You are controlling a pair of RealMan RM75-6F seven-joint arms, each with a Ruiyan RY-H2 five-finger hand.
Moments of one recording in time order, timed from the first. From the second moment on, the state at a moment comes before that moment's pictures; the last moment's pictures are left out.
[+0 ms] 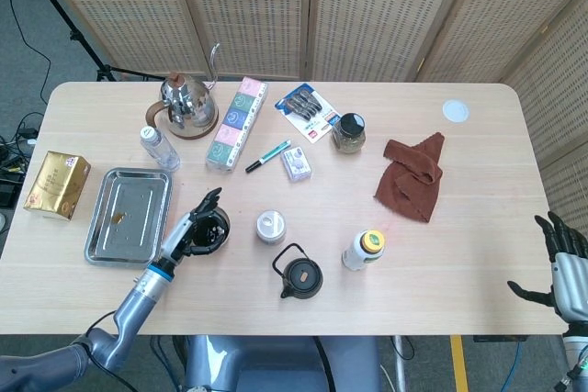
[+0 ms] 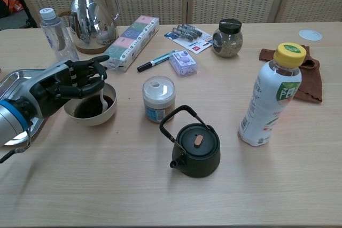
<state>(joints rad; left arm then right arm) -0.54 -1.80 -0.05 -1.05 1.52 1.14 -1.24 0.06 -1.01 0.11 -1.77 -1.28 1.37 0.03</state>
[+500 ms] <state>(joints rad) -0.55 -1.79 -0.08 -1.04 1.51 1.13 -1.22 0.07 -1.03 0.11 -1.76 -1.28 1.36 0.03</state>
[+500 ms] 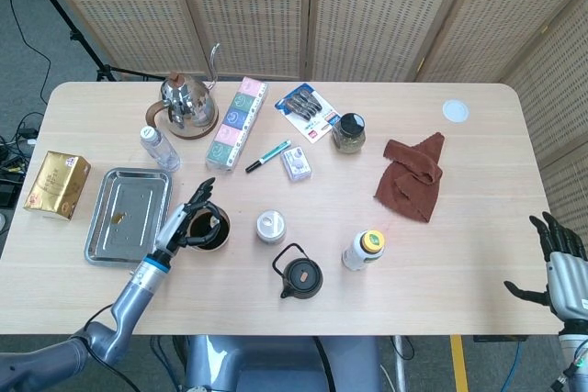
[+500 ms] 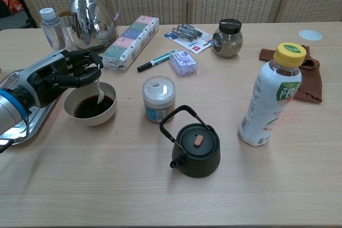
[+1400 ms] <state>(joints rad) -0.54 -1.77 -0.04 -1.08 1.54 1.16 -1.29 0.07 -1.02 0.11 -1.77 -1.28 1.36 0.04</state>
